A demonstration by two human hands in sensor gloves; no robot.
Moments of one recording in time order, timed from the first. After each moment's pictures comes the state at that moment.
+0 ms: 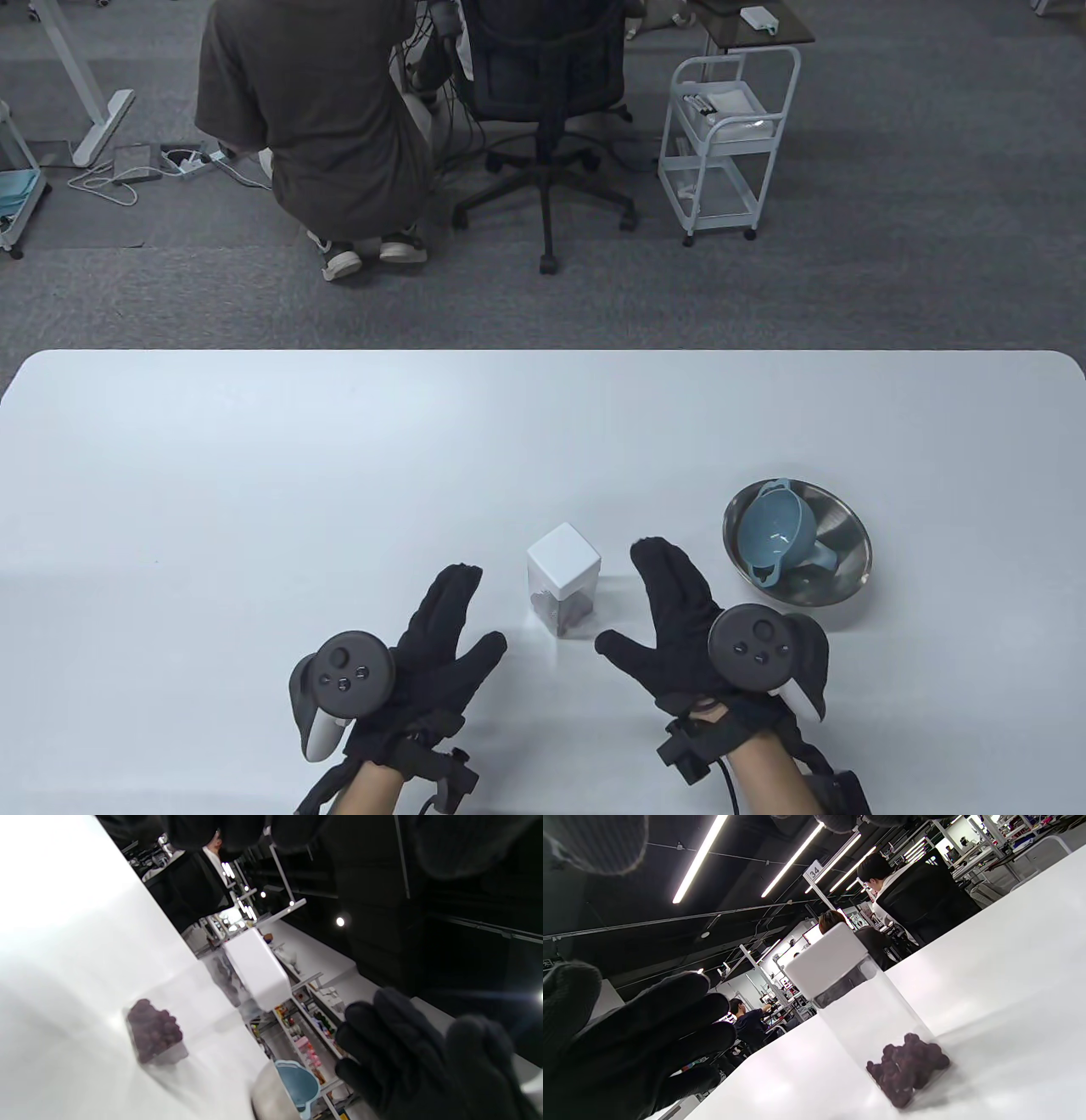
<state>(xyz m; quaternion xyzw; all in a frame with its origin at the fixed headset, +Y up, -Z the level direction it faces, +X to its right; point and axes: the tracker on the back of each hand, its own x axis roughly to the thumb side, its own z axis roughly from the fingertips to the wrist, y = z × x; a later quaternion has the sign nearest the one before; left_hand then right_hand) -0.176 -0.710 -0.265 0.02 -0.16 0.49 0.86 0.148 -0.679 -0.276 0.19 -0.06 0.91 0.37</state>
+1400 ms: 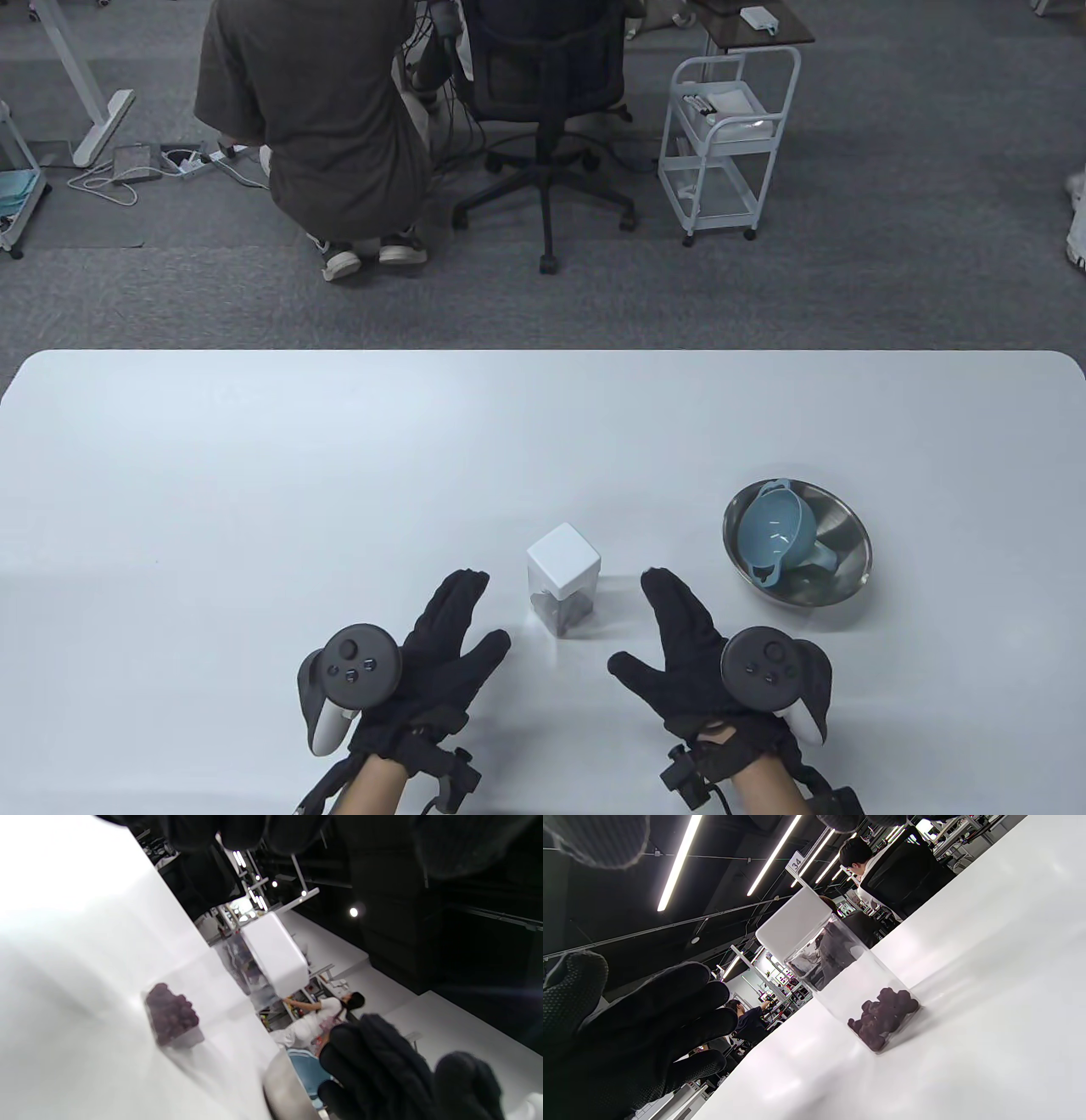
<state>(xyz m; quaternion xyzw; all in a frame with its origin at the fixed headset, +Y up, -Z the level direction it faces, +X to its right) -0.171 -0.714 -0.268 -0.01 -0.16 0.48 0.86 0.158 -0.716 -0.274 0.17 -0.03 0.89 0.42</state>
